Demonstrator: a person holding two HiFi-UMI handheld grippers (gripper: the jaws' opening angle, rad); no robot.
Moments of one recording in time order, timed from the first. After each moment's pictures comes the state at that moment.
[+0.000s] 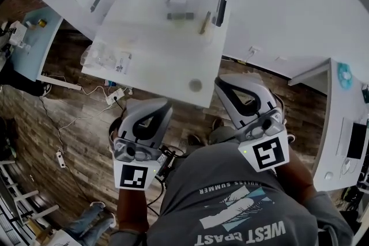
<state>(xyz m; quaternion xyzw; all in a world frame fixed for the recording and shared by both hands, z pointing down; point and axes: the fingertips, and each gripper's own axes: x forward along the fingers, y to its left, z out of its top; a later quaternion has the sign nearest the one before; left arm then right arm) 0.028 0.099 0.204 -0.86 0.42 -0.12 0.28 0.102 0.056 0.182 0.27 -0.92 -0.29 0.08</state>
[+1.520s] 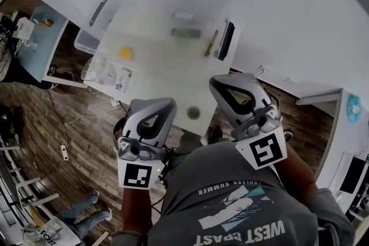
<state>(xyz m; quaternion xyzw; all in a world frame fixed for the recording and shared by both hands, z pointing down) 0.054 -0.054 0.209 -0.84 0.46 -0.15 0.25 0.109 -0.101 0.198 0.21 -0.94 -0.25 0.06</state>
